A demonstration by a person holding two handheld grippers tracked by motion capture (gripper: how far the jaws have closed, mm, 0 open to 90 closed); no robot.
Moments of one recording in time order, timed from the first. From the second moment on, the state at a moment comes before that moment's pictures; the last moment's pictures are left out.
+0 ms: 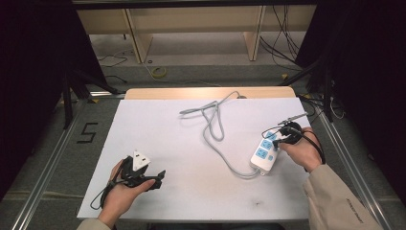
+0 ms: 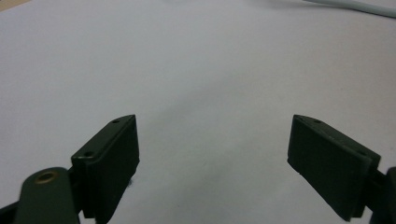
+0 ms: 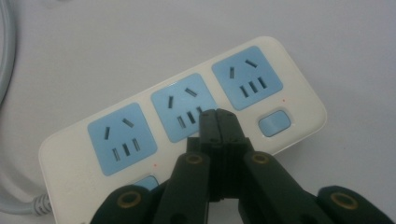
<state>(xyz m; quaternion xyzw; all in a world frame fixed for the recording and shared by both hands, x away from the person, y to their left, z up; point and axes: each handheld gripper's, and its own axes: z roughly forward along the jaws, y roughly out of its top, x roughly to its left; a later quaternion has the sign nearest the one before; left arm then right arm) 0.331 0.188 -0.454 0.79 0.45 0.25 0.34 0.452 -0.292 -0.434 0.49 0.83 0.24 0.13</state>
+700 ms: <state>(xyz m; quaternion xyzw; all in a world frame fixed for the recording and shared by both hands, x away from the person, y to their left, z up) 0.331 0.189 -0.454 0.79 0.45 0.25 0.34 0.453 -0.289 -0.434 0.48 0.84 0.22 0.13</state>
